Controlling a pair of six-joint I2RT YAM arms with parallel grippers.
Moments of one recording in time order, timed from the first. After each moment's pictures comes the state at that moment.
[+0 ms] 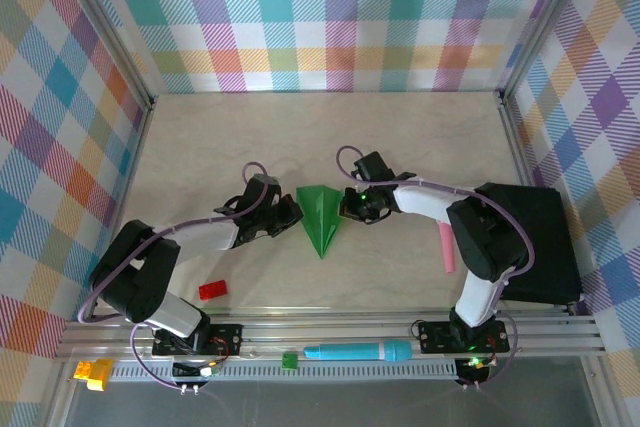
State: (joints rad) left arm -0.53 1.50 0.66 0.06 0.23 -1.00; right arm 0.58 1.78 1.02 -0.31 -0.36 0.69
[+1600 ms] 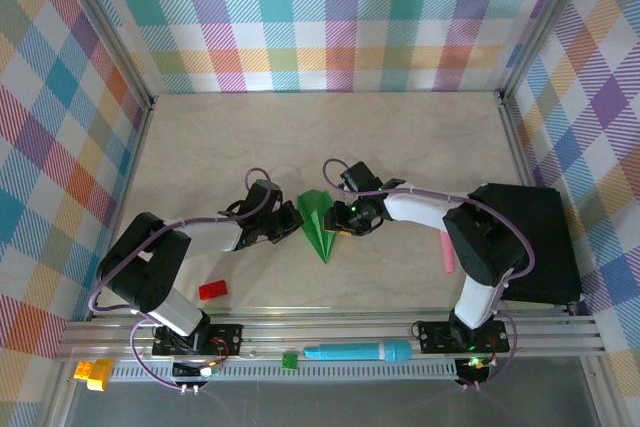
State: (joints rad) left arm -0.53 1.57 0.63 0.11 0.27 -1.03; right arm 0.69 1.77 1.03 -0.38 -0.39 0.69
